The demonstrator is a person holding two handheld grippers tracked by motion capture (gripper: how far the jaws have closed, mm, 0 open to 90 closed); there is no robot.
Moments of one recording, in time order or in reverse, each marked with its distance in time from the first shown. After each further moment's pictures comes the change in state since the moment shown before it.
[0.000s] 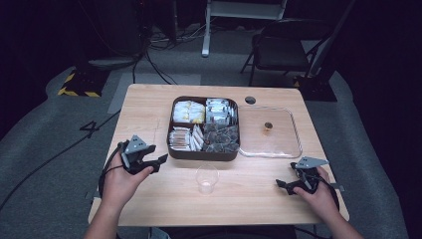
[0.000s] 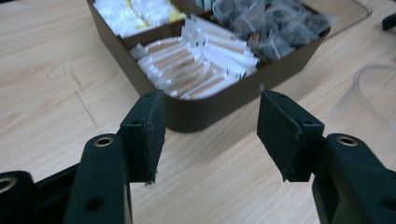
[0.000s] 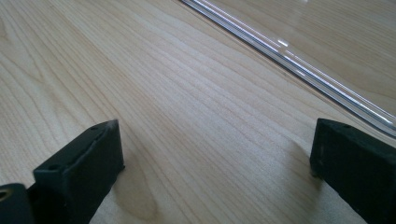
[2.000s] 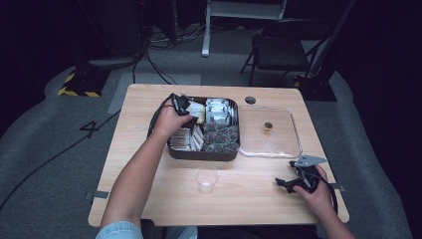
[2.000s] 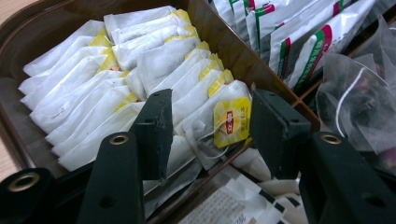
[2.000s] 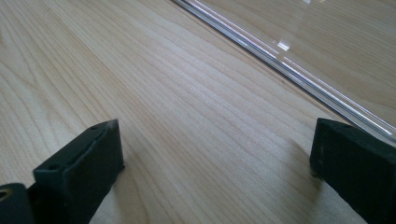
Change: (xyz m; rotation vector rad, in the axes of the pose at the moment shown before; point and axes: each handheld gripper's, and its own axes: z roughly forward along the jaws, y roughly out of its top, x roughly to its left) left arm 0.058 0.105 0.198 0.274 -0.039 0.012; right arm -0.004 0.004 0.004 0.001 0.008 -0.007
